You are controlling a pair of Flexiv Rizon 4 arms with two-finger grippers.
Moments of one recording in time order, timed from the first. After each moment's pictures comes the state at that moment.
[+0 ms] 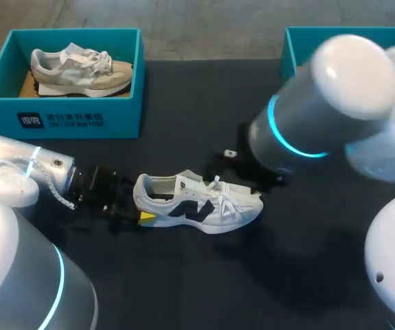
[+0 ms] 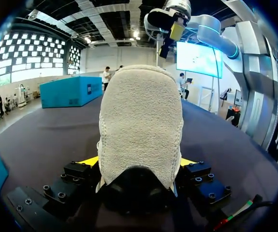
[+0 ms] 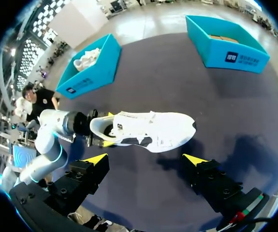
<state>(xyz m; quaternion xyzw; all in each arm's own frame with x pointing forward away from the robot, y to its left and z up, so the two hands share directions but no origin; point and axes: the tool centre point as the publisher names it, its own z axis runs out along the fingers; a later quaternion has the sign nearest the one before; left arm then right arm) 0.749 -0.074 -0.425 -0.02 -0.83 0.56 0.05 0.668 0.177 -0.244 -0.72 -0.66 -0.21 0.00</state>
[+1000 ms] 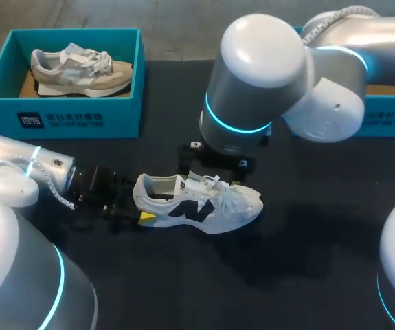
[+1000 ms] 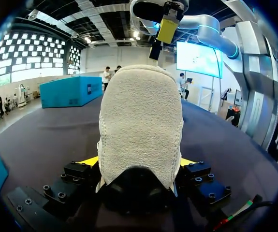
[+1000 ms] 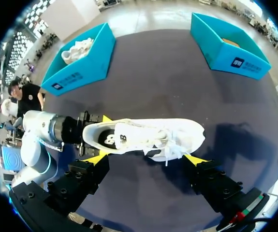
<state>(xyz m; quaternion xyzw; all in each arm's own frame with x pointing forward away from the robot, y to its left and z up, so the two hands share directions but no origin) 0.749 -0.074 -0.424 -0.02 -0.83 0.56 0.05 0.702 0.212 -0.268 -0.73 -0.67 -0.14 -0.02</state>
